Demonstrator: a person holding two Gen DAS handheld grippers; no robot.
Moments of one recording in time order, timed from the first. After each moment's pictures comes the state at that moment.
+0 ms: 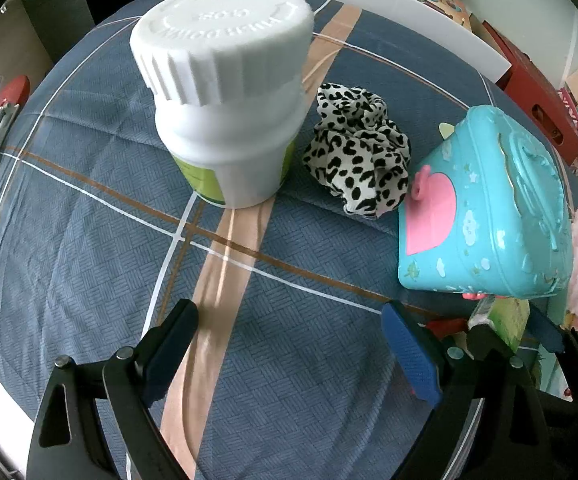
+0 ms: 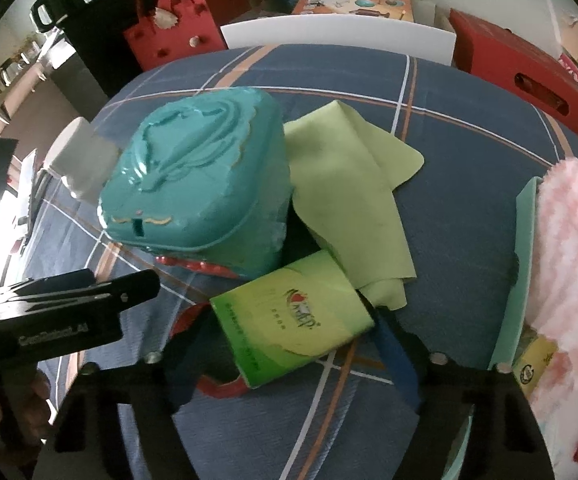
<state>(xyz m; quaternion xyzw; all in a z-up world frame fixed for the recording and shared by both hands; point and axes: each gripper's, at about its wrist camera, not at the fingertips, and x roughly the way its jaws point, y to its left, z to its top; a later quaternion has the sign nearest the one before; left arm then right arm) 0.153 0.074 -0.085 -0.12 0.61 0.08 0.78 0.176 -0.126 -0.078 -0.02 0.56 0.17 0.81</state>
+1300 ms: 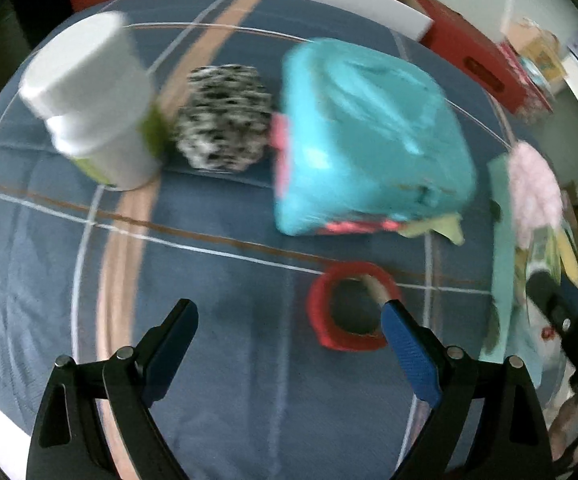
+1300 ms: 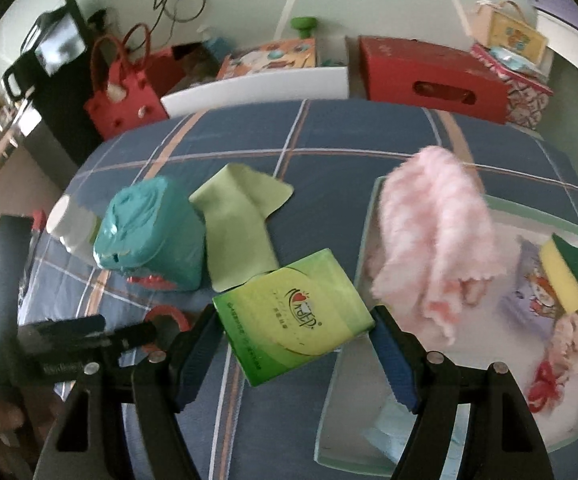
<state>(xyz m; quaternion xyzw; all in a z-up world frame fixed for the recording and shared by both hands) 0.139 -0.011 -0.061 -0.09 0.62 -0.04 0.78 0.133 -0.215 -0.014 0.04 0.50 0.08 0.86</state>
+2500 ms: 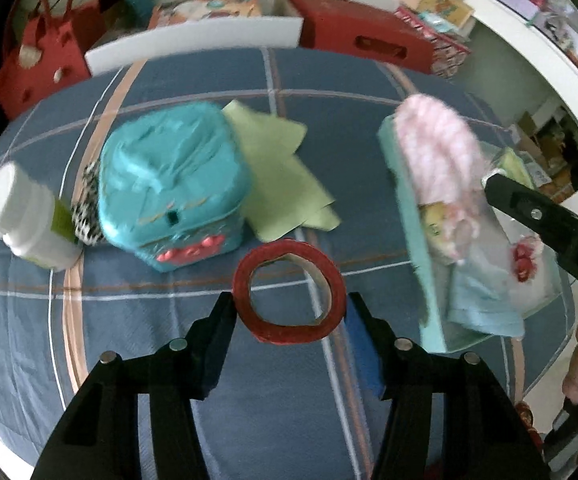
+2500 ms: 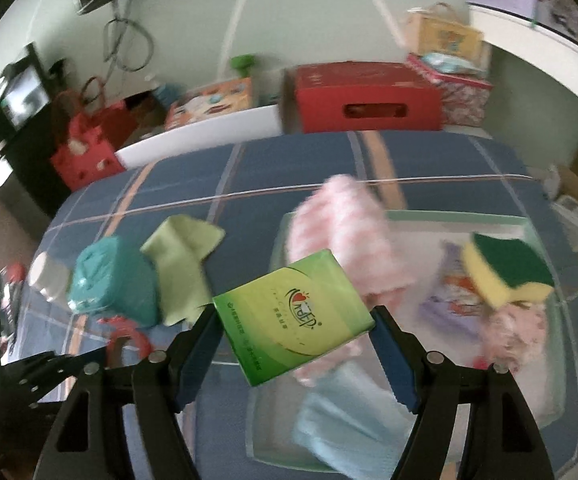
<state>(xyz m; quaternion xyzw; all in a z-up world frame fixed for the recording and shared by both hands) 0.121 -0.138 -0.003 0.01 0.56 -0.14 0.82 0.120 -0.274 0.012 0.07 0.47 -0.01 0.88</state>
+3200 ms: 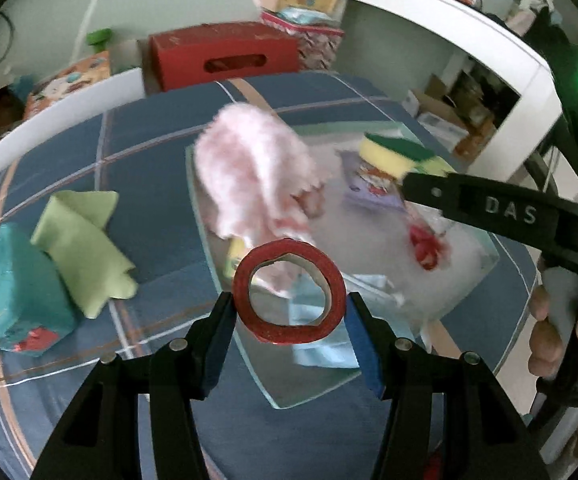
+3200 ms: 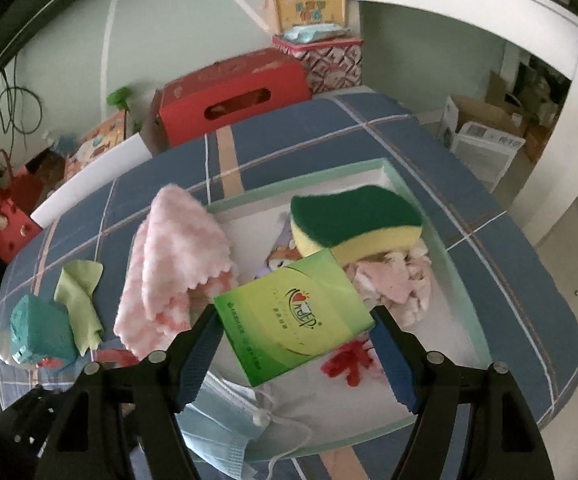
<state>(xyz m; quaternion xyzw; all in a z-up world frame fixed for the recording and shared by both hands) 0.103 -0.224 -0.016 0.07 0.50 -0.30 0.81 0.092 -0.379 -0.002 0.15 0.48 -0.15 0.85</state>
